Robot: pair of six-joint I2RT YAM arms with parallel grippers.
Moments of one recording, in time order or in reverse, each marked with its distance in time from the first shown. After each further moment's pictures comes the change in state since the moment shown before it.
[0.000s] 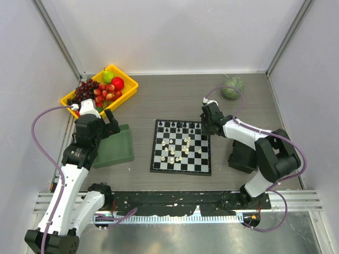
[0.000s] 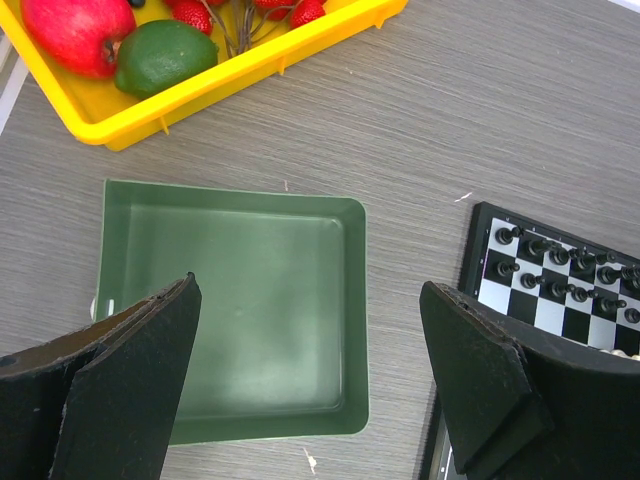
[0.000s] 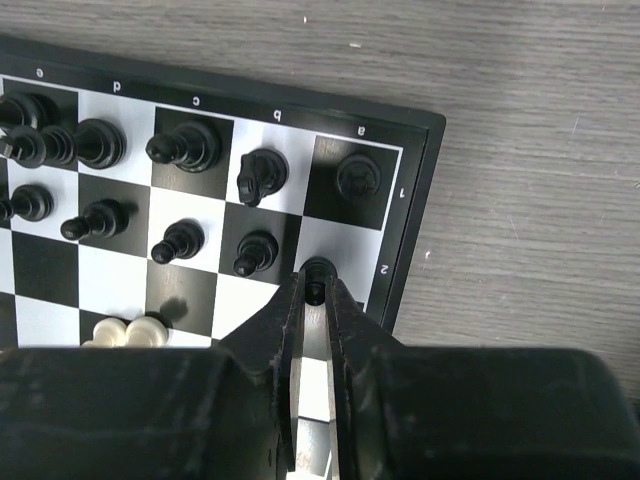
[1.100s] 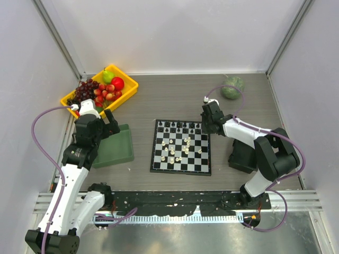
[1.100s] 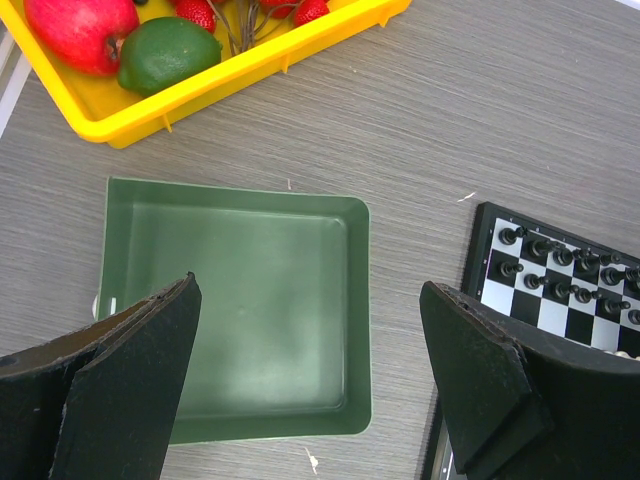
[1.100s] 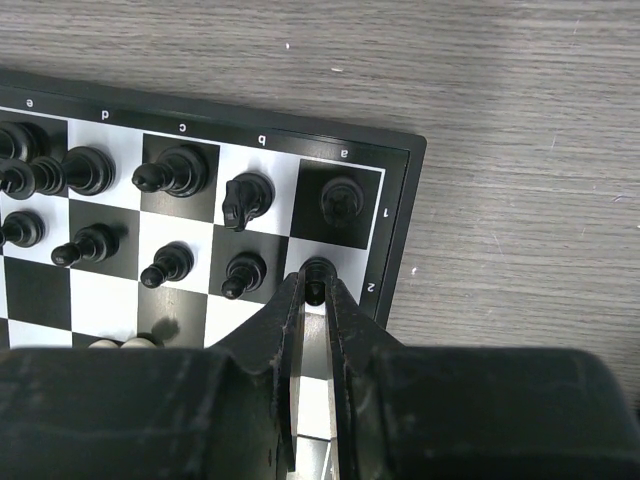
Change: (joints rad) left arm 0.006 0.000 -0.004 0.000 0.001 0.000; right arm -0.013 0.019 0.013 0.020 0.018 0.000
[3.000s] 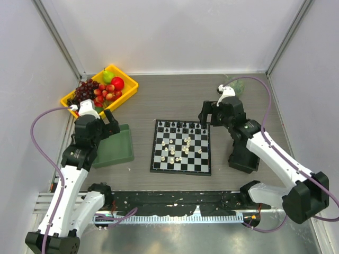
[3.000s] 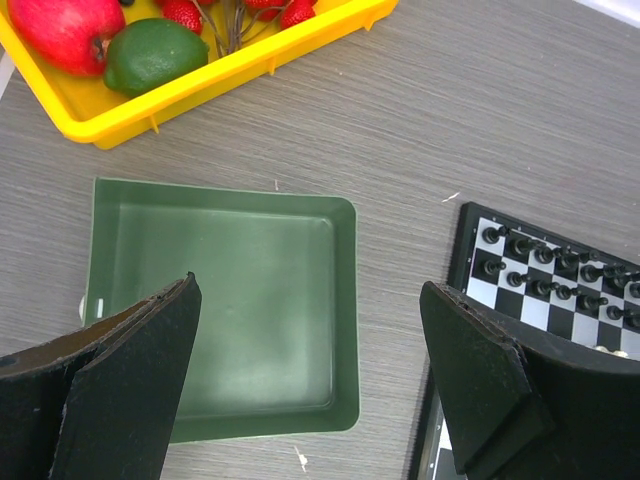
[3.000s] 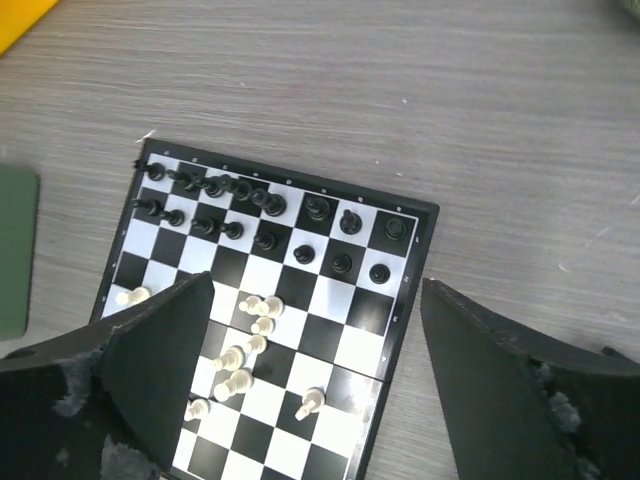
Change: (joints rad) left arm 0.005 -0.010 0.000 0.000 0.022 -0.009; right arm 0.000 -0.434 0.000 -0.072 -0.060 -0.029
